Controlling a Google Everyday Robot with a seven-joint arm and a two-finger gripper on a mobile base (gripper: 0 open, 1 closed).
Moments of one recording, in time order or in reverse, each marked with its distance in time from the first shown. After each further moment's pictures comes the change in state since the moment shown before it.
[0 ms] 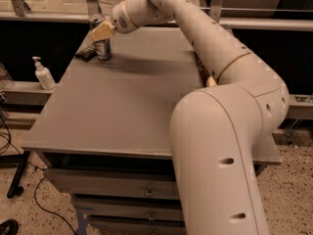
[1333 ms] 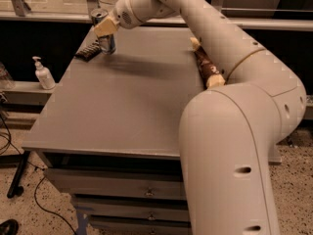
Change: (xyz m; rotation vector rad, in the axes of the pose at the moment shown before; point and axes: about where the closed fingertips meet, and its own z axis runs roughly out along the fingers) arm -0.011 -0.001 -0.024 0.058 0.004 -0.066
